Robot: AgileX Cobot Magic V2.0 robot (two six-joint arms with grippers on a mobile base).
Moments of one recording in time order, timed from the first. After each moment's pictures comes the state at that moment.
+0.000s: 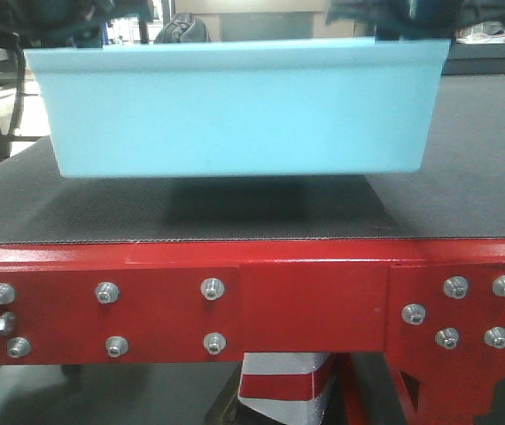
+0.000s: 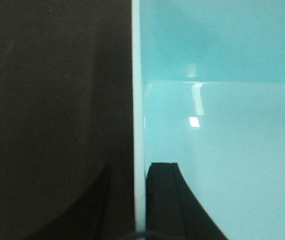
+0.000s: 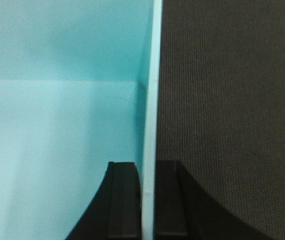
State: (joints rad) left arm -0.39 1.78 -1.45 0.47 0.63 -0.68; right arm 0.29 1.78 -1.43 -0.28 0.59 0.55
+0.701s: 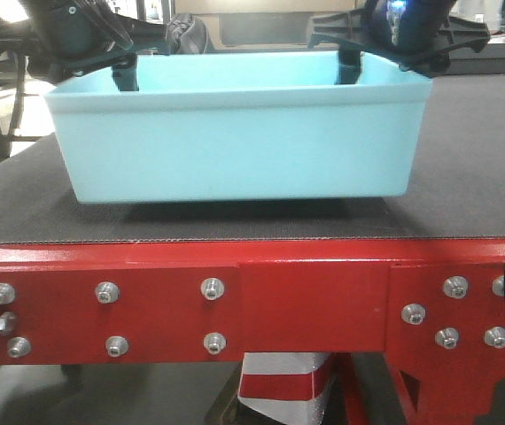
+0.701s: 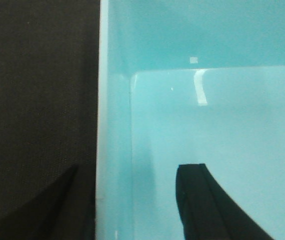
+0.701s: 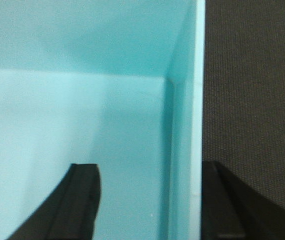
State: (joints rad) left arm -0.39 1.83 -1.45 0.53 0.55 -0.68; right arm 0.29 1.82 -1.43 -0.29 0.51 0.55
